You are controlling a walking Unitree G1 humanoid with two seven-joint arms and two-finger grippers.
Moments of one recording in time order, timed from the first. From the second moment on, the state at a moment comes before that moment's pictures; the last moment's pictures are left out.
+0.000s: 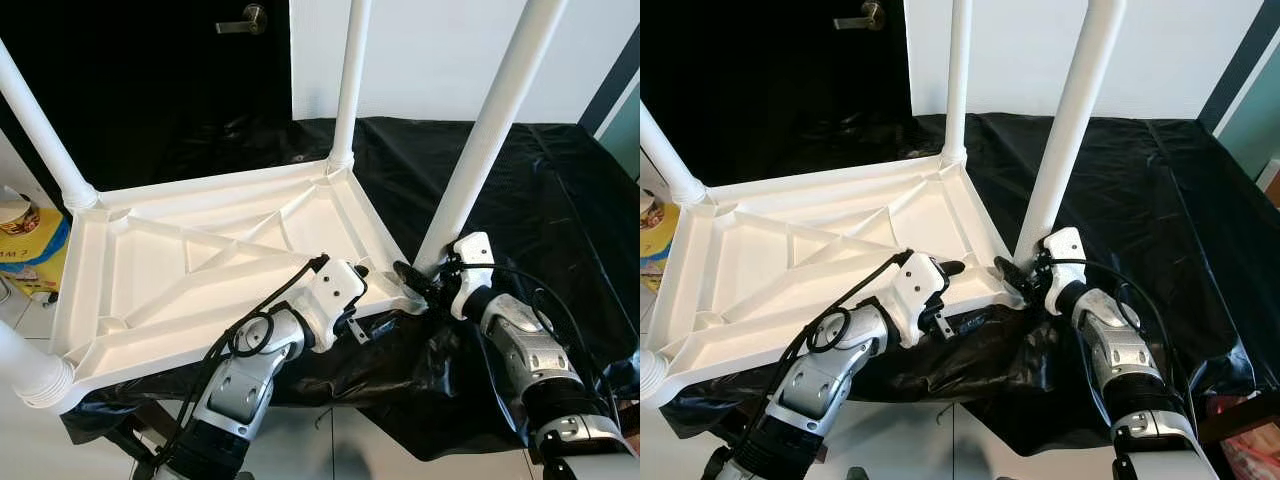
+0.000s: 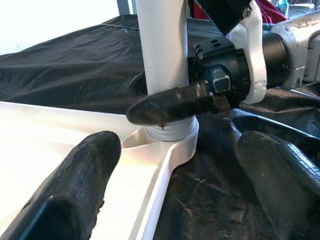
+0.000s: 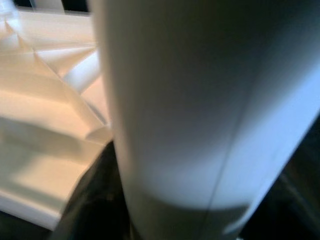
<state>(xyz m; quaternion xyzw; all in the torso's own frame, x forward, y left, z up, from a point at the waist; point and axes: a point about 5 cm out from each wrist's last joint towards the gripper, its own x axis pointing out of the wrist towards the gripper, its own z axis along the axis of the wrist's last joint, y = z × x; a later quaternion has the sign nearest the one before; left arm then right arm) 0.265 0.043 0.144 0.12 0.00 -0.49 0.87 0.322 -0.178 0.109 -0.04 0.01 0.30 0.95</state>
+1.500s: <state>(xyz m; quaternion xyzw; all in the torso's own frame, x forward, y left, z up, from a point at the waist) 0.262 0.044 0.144 0.12 -0.01 -0.49 0.87 0.308 -0.152 0.093 0.05 -0.02 -0.02 1.00</state>
